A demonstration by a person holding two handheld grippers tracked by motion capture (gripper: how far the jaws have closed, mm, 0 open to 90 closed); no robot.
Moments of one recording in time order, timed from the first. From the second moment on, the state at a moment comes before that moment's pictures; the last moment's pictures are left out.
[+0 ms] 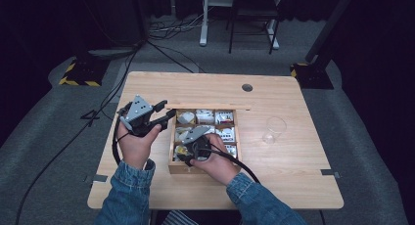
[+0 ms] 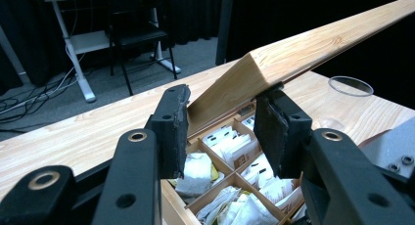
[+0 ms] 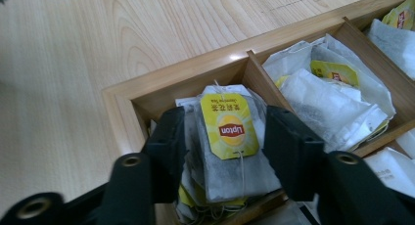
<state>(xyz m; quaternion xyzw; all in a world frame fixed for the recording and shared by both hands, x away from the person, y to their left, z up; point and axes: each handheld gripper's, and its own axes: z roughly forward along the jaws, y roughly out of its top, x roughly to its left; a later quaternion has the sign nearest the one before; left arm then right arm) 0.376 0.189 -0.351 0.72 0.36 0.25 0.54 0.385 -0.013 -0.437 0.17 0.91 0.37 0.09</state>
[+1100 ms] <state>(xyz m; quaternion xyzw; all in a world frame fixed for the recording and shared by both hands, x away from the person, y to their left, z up) 0.376 0.188 -0.351 0.72 0.36 0.25 0.54 0.370 -0.051 -0.393 0.17 0.88 0.43 0.12</state>
